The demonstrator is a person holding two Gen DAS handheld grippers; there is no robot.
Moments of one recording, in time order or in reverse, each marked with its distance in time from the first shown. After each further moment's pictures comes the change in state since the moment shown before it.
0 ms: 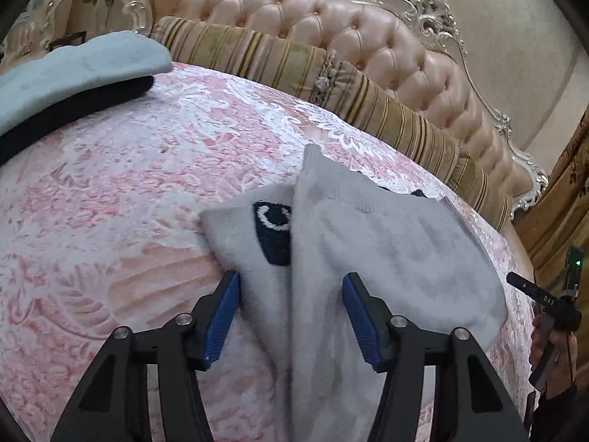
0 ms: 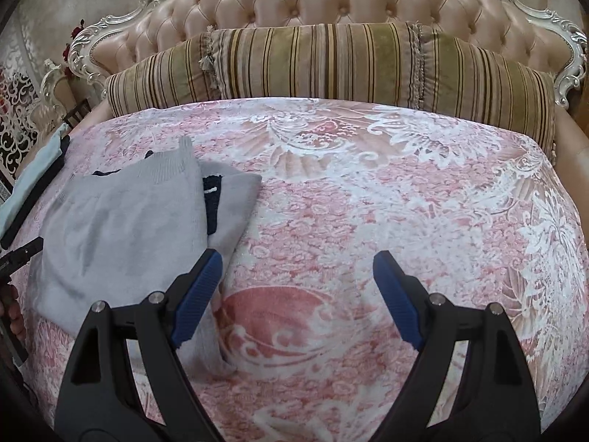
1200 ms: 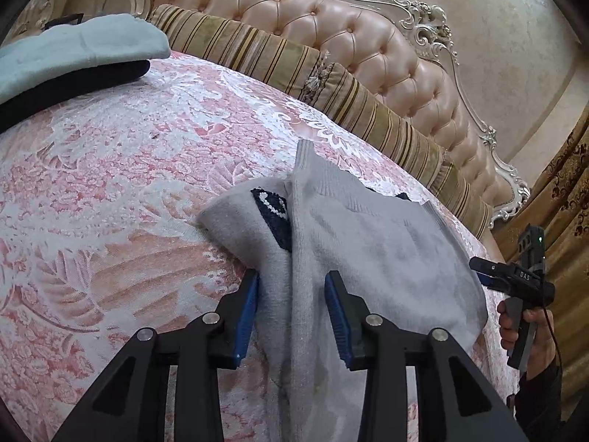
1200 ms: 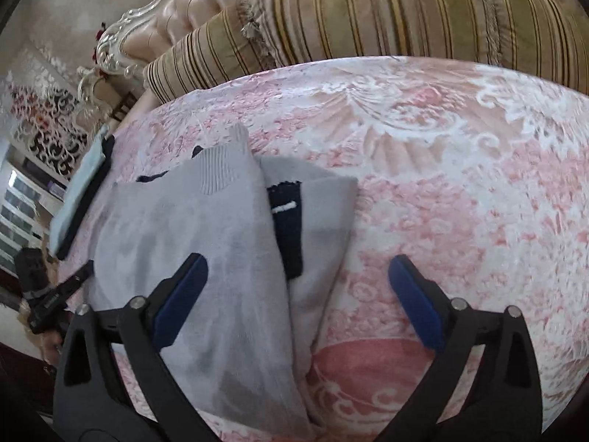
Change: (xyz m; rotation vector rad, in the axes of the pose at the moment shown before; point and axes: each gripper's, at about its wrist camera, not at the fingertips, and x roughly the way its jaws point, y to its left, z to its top) left arm -0.002 0.010 -0.006 -0.049 -0.012 -0.101; right arm 0.064 0.027 0.033 0.045 0.180 0.288
